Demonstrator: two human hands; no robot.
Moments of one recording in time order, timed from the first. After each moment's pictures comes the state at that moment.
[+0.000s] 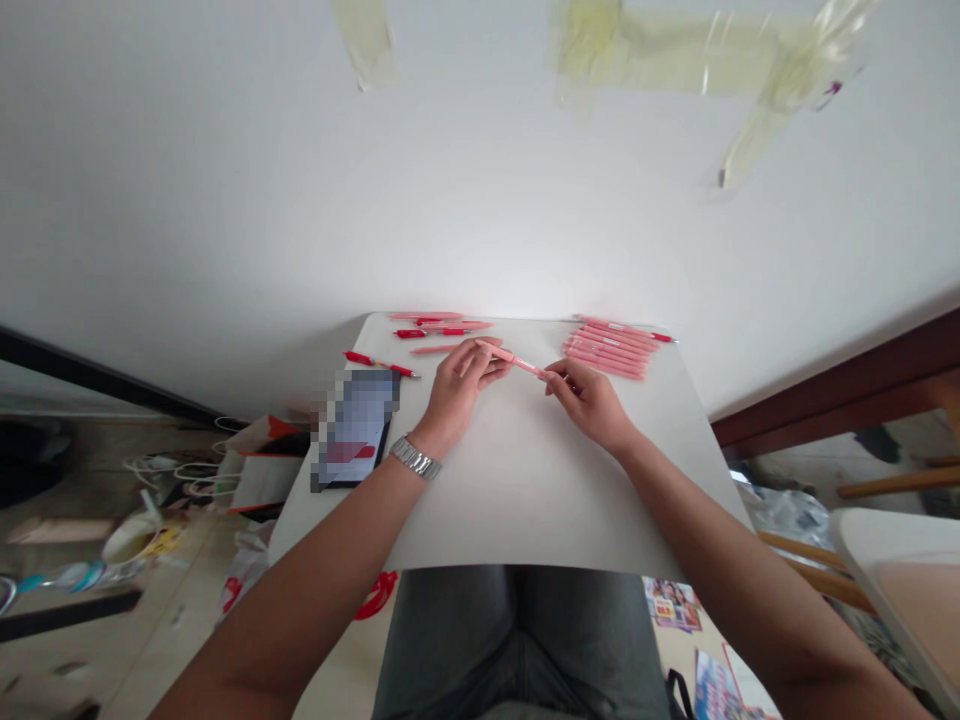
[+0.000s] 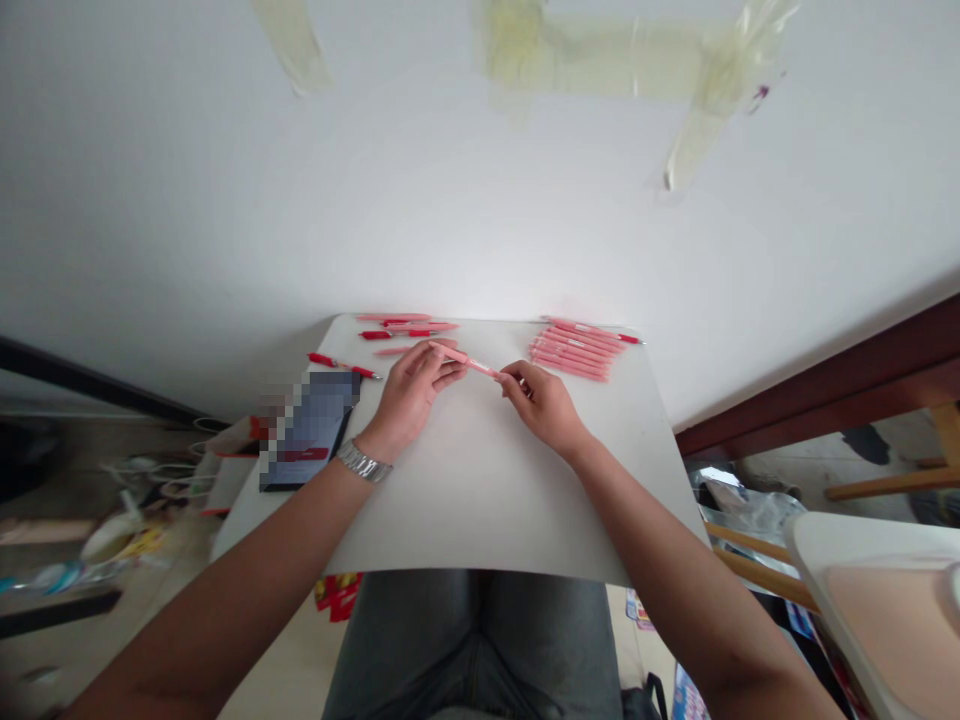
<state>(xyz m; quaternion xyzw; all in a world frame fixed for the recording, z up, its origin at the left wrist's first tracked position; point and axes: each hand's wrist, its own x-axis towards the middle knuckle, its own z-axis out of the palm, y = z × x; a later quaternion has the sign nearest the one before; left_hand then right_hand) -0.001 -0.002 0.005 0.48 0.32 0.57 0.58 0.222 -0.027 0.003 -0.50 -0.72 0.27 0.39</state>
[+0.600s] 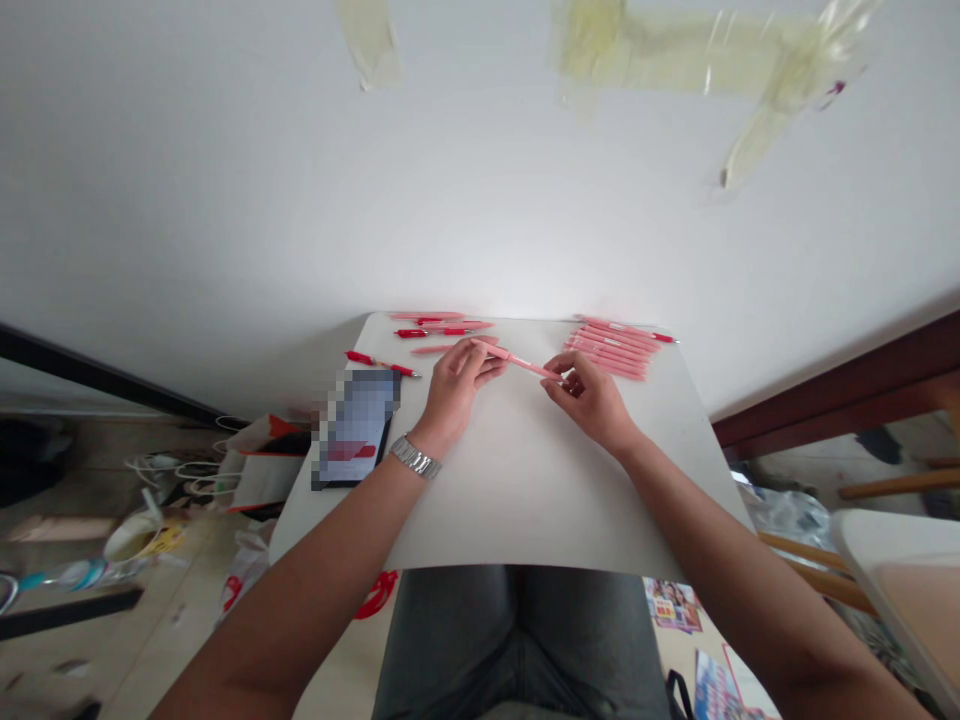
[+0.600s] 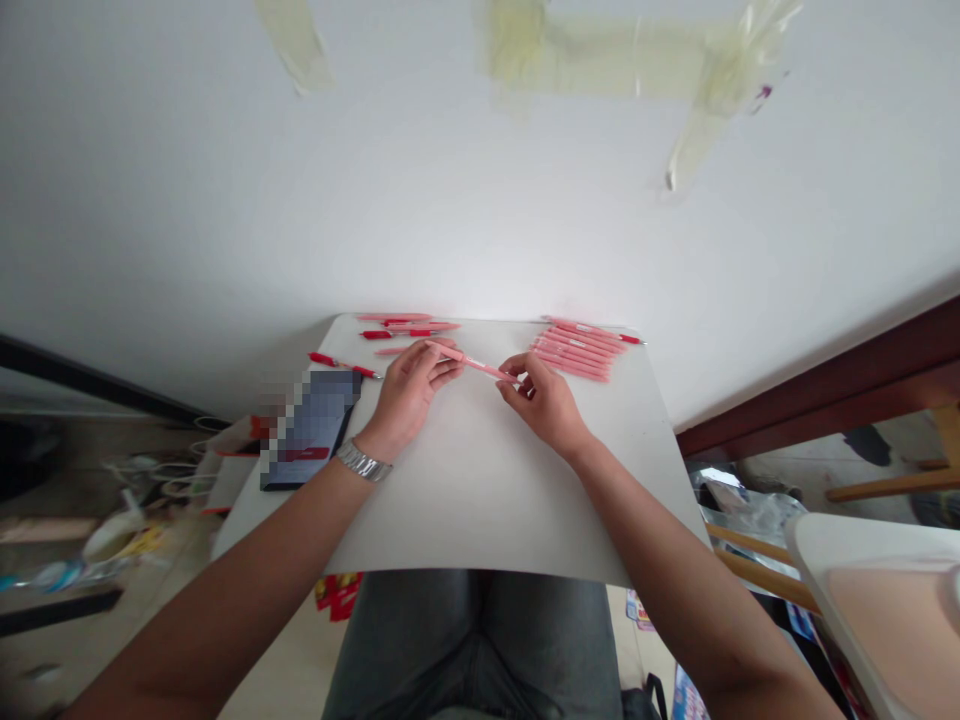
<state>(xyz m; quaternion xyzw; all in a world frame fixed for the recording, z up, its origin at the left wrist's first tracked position) -0.001 0.001 0.005 0.45 0.34 0.59 0.58 0.223 -0.024 -0.005 -0.49 -0.71 0.26 0.44</state>
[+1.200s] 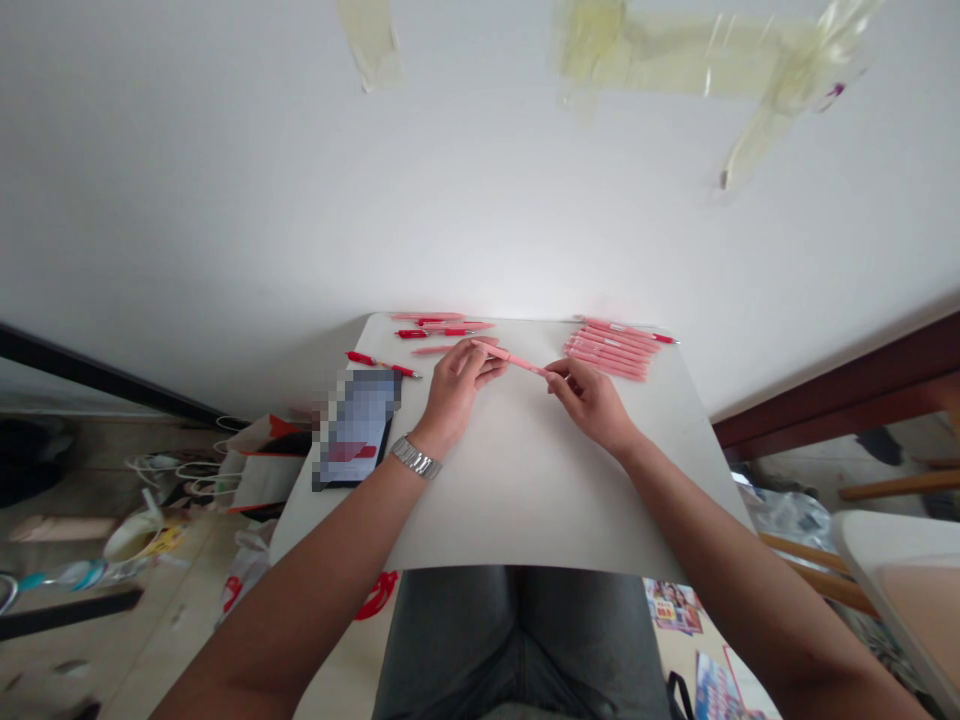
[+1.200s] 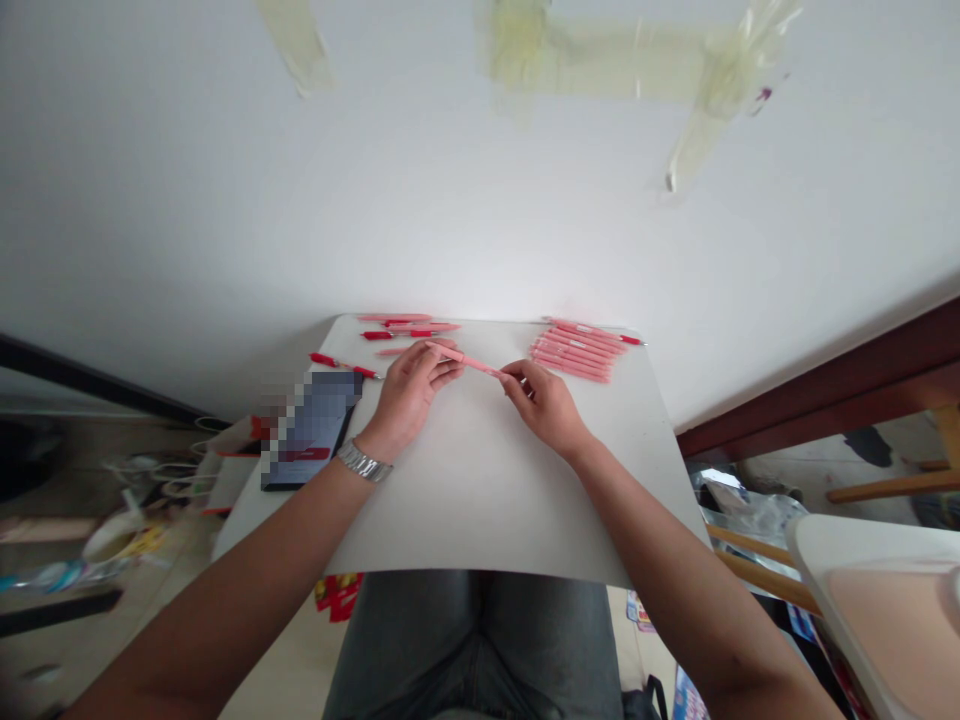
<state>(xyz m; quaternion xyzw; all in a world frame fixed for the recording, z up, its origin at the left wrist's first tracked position) -0.002 0.001 0.004 0.45 0.35 0.59 0.58 0.222 -0.028 0.004 -0.50 -0.72 0.27 0.40</state>
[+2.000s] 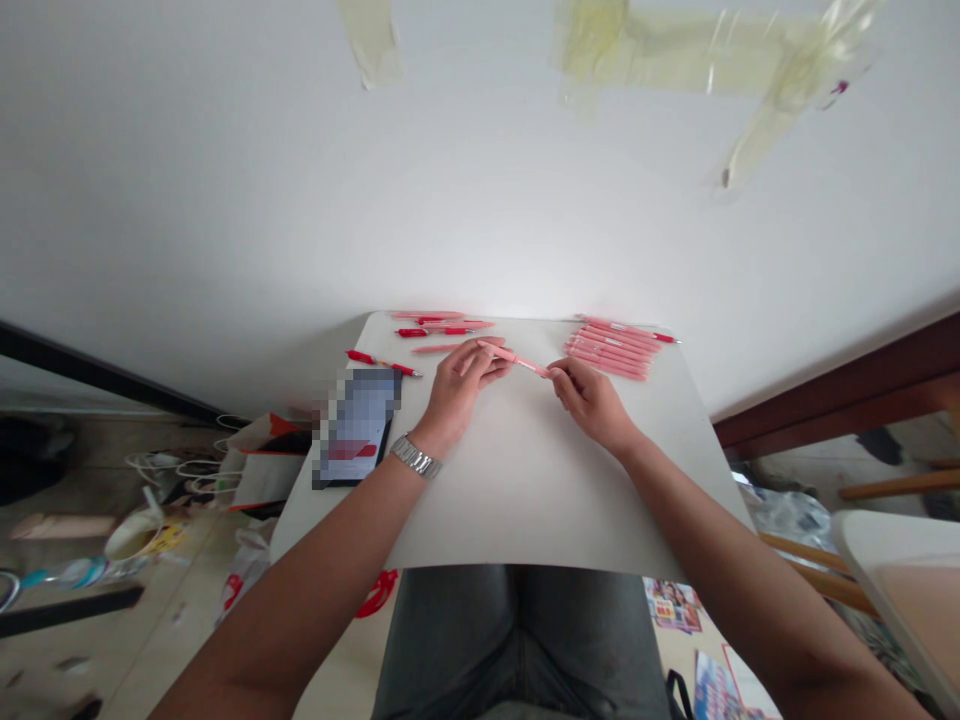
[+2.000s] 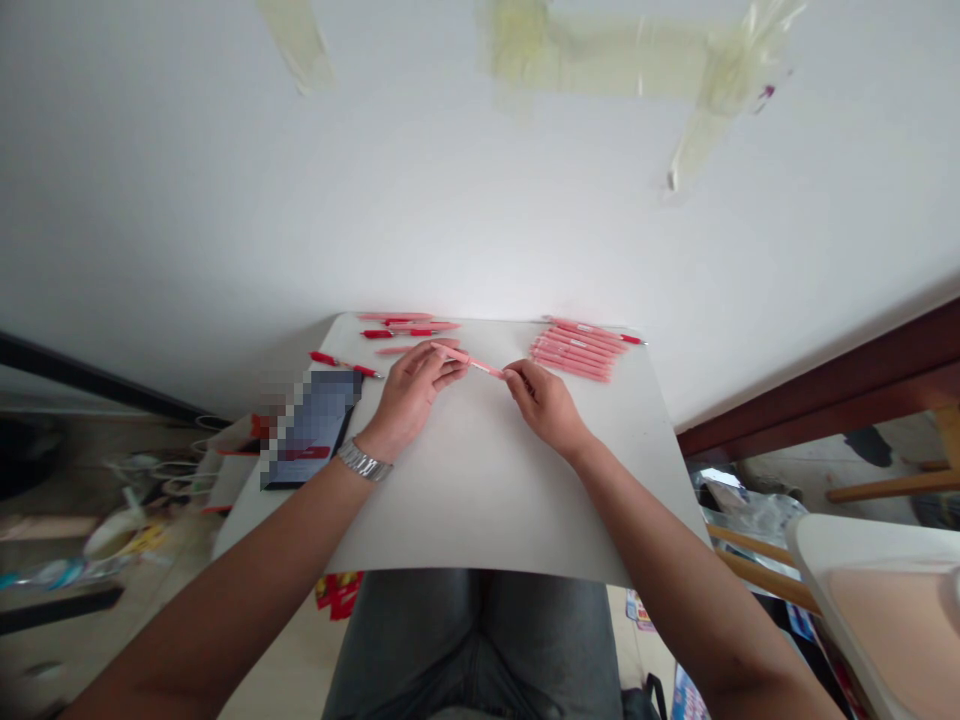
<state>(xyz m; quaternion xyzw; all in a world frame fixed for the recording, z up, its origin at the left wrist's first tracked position) -0.002 -0.002 0.005 0.47 0.34 0.57 0.58 0.223 -0.028 0.003 -0.50 -0.72 0.28 0.39</state>
